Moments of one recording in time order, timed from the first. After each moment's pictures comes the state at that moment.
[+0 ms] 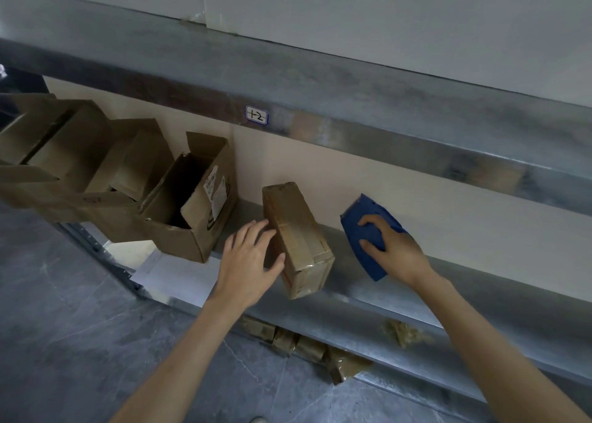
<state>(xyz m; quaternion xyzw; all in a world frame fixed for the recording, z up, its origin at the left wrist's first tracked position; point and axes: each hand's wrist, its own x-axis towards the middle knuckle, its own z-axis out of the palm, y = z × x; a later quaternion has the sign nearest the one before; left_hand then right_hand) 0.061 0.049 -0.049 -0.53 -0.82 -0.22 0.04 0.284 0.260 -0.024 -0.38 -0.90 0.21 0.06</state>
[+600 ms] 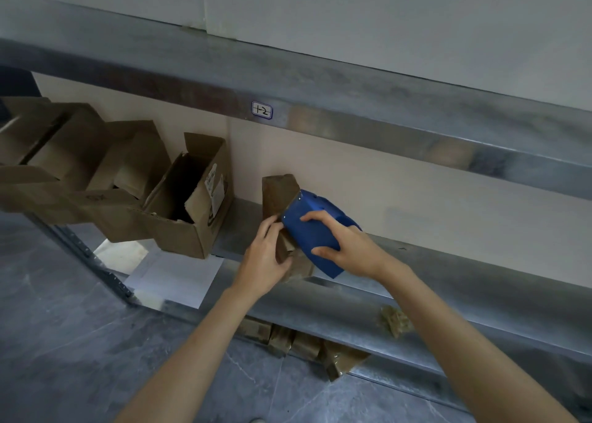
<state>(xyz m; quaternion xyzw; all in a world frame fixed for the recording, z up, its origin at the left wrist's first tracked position) 0.079 0.053 -0.052 -0.53 -0.74 -0.40 -0.13 0.241 0.177 0.022 -0.22 -0.93 0.29 0.04</state>
